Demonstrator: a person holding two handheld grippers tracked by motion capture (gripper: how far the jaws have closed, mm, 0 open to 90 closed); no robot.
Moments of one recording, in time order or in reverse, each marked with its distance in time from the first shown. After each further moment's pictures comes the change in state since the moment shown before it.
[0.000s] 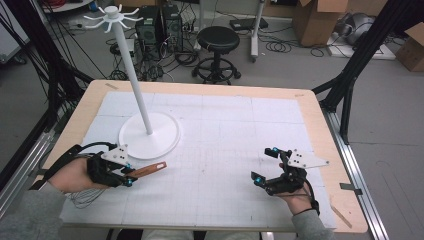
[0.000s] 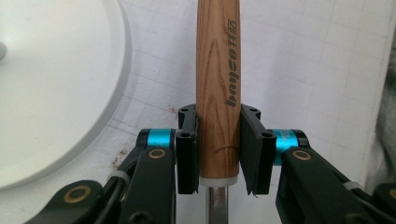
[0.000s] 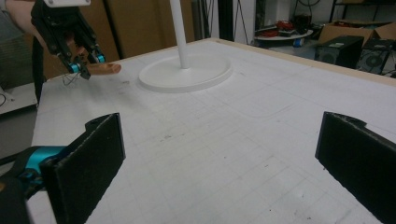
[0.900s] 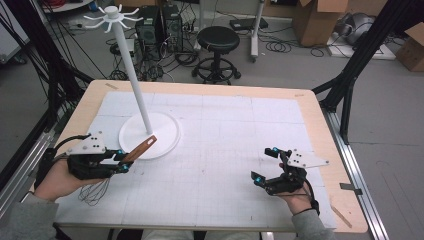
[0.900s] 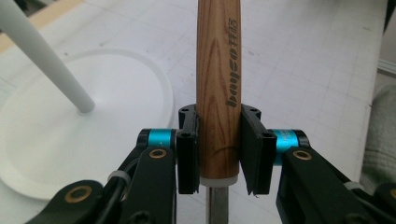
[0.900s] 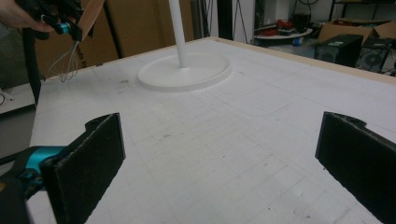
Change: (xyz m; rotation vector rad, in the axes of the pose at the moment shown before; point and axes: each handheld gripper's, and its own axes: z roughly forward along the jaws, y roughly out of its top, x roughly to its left) left arm -0.007 -0.005 -0.042 -0.363 0.134 -0.140; right arm -0.001 0.000 0.000 0.002 -0.005 0.001
